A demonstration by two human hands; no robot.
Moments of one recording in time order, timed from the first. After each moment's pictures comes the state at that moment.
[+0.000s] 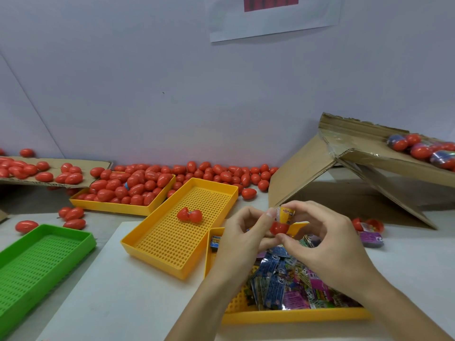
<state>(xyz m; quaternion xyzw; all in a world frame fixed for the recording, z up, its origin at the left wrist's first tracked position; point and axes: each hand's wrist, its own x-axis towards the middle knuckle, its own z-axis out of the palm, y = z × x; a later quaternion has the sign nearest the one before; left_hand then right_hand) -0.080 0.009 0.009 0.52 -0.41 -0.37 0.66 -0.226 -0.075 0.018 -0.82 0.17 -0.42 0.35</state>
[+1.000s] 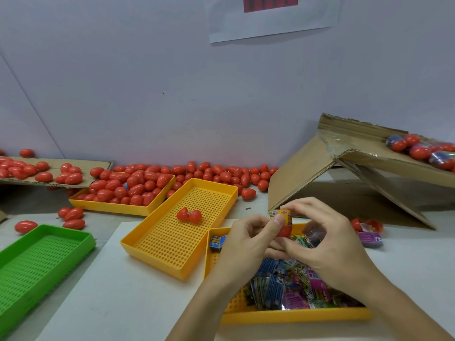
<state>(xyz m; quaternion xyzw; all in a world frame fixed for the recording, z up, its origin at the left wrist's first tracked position) -0.086 0.013 0.016 0.53 -0.44 -0.39 0.61 -0.229 -0.078 0.021 -0.84 0.17 -0.40 0.32</state>
